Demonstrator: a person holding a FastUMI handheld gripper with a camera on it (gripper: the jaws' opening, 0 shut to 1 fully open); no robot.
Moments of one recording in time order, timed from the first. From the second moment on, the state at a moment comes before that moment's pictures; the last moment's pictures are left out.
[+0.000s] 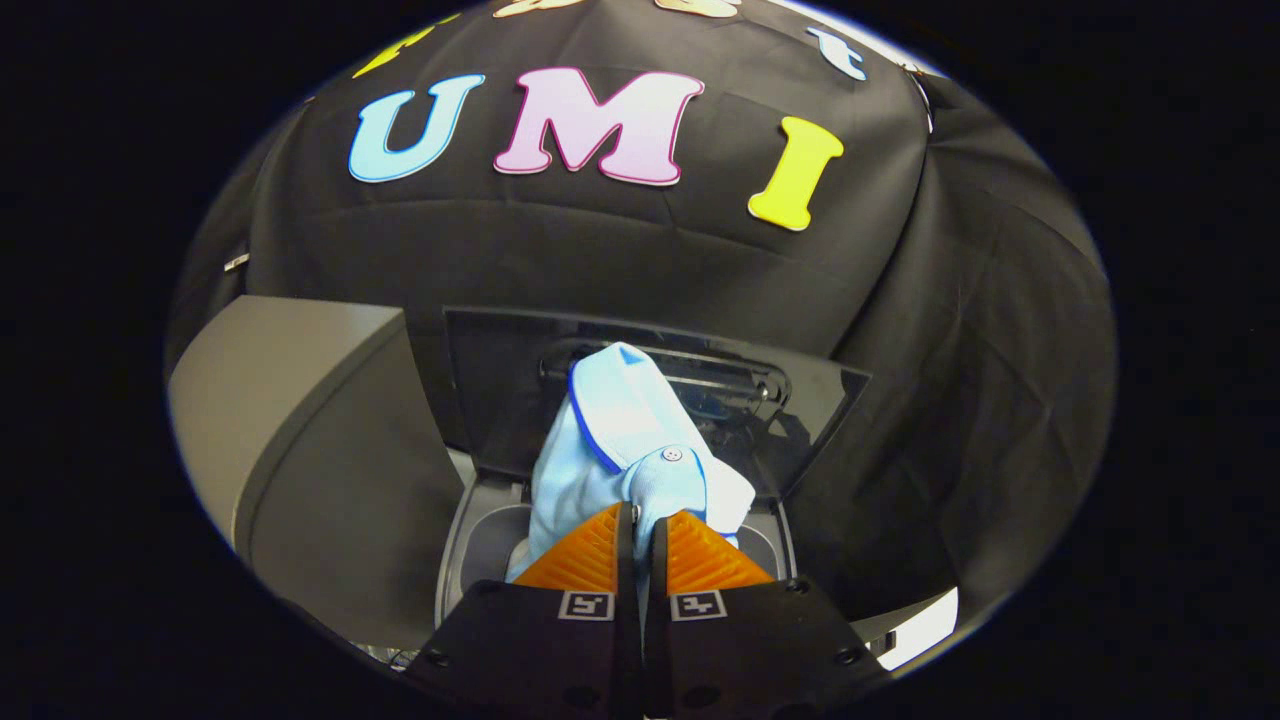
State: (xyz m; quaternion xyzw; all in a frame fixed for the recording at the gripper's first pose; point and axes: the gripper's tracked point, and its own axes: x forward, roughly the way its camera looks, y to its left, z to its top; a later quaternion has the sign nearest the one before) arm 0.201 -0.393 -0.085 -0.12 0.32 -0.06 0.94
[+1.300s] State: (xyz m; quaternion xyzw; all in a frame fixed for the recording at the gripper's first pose) arm 0.179 -0.427 -0.314 -0.08 0.50 -0.04 0.86
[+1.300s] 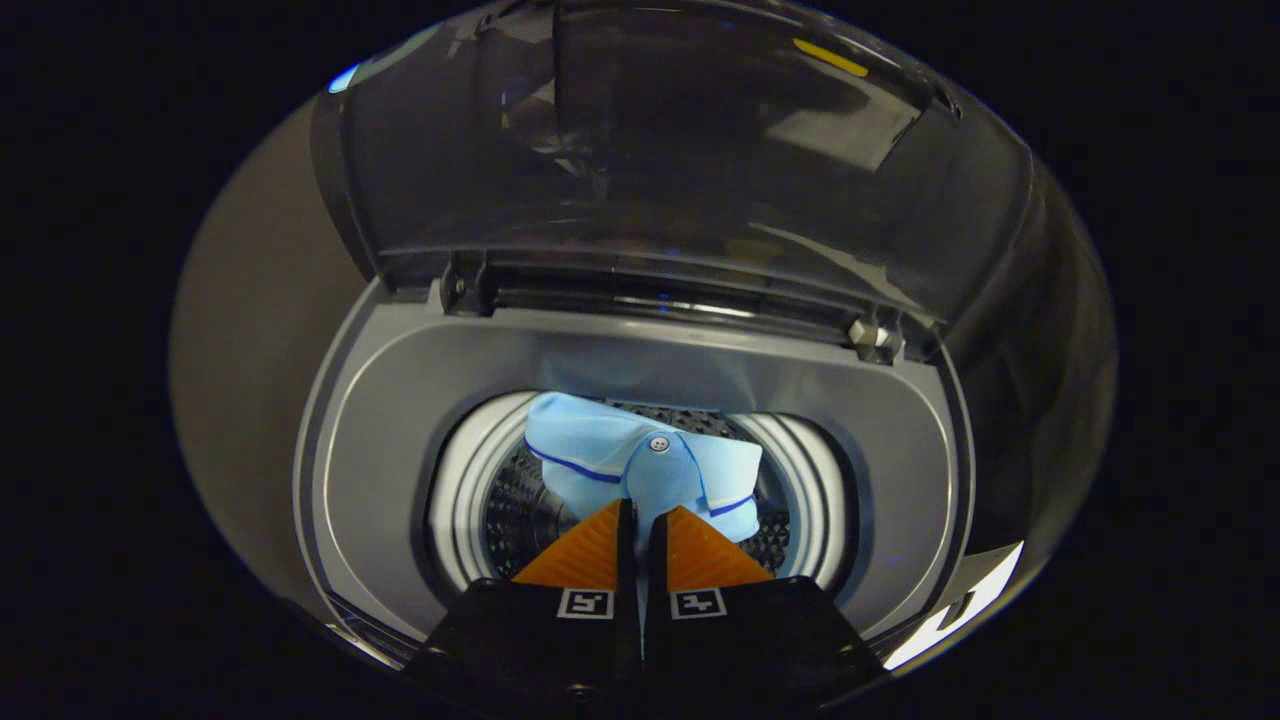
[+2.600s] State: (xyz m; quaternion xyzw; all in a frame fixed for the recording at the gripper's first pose) arm 0.194 -0.445 -0.206 -0.07 0.44 -0.08 0.89
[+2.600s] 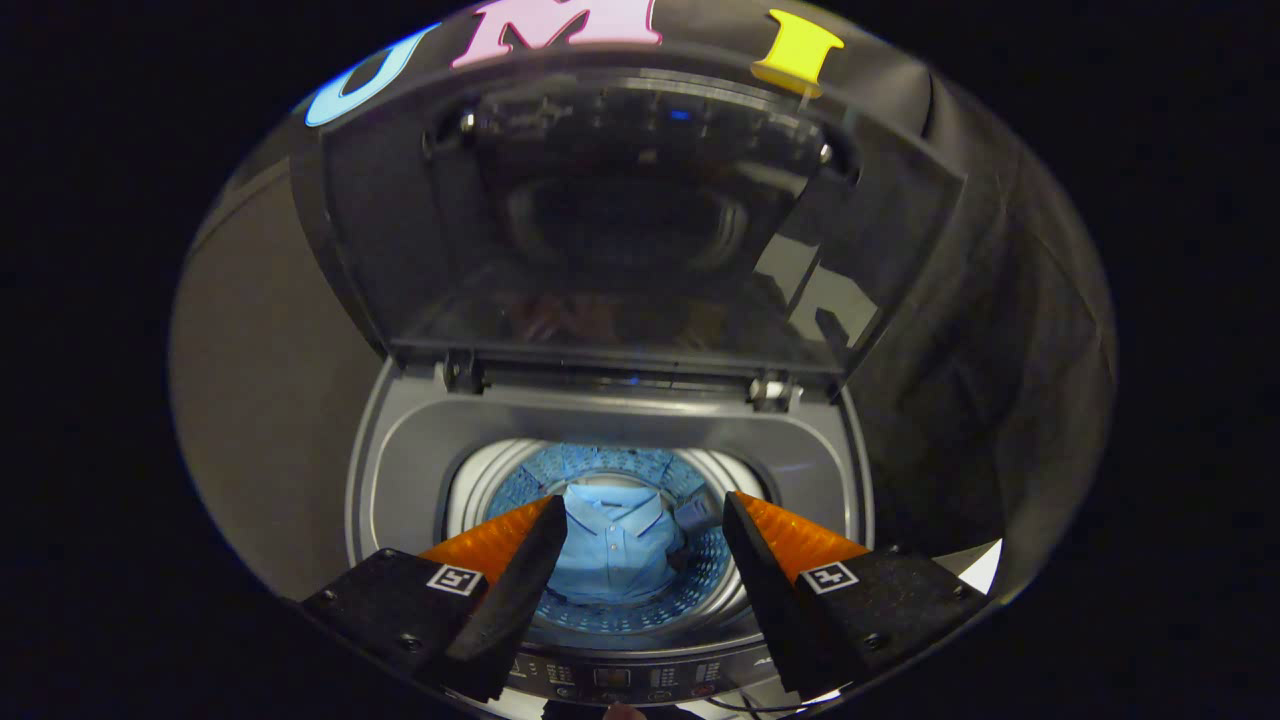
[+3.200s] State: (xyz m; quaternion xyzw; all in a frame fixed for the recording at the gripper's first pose) arm 0.263 -0.438 -0.053 -0.06 0.33 -0.09 0.94
